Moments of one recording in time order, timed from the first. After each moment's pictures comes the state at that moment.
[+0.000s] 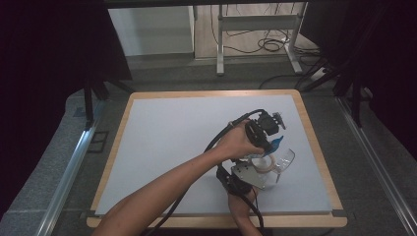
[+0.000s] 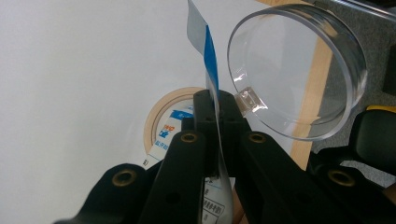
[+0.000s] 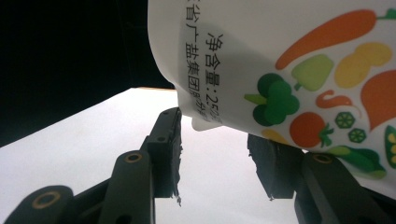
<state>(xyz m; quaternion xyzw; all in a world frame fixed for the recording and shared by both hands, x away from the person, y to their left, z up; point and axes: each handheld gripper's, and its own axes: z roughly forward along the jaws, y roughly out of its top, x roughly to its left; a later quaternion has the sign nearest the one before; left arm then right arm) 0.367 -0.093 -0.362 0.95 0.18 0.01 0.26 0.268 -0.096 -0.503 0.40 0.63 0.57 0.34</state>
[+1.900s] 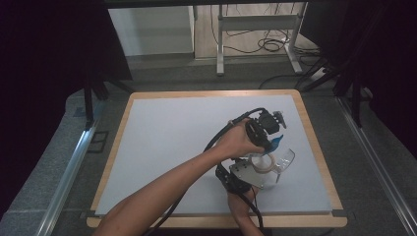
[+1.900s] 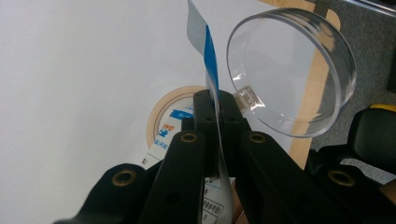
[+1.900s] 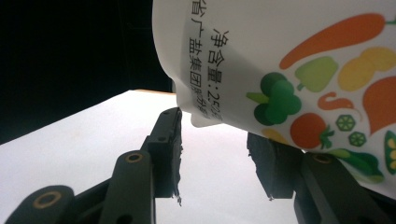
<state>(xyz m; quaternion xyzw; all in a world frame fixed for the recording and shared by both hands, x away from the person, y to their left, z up) 0.364 -0.092 -0.354 0.95 0.19 0.01 0.25 0.270 -0.093 -0.497 0.38 0.64 0.57 0.36</state>
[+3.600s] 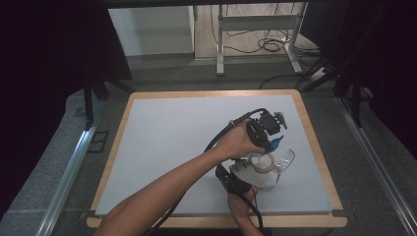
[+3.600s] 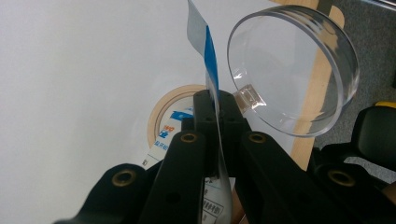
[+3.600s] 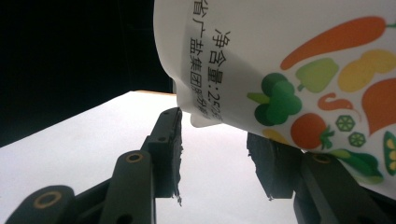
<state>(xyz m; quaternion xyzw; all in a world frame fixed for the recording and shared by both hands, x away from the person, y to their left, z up) 0.363 -0.096 -0.355 0.95 0.19 0.02 0.24 0.269 -0.094 -0.495 0.38 0.64 0.57 0.36</state>
